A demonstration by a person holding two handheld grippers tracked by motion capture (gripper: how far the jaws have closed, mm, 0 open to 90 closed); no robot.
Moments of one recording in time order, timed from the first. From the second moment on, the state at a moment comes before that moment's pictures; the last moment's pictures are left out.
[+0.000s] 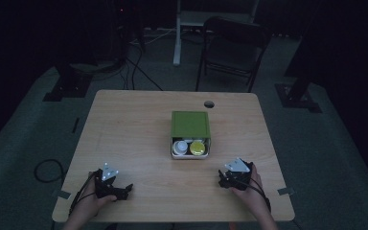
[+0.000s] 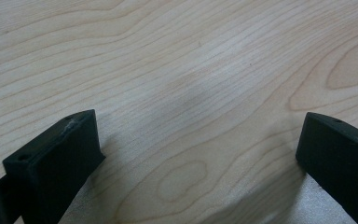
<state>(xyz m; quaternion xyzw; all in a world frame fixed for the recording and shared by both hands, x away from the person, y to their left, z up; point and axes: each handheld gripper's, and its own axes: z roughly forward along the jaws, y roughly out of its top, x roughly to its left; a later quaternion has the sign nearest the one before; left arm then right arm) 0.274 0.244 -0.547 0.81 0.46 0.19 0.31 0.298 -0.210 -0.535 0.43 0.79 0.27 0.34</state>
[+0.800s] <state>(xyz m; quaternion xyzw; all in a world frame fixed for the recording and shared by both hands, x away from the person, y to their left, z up) 0.274 0.244 -0.547 0.81 0.46 0.19 0.31 0.288 -0.147 -0.532 0.27 0.83 0.23 0.43</state>
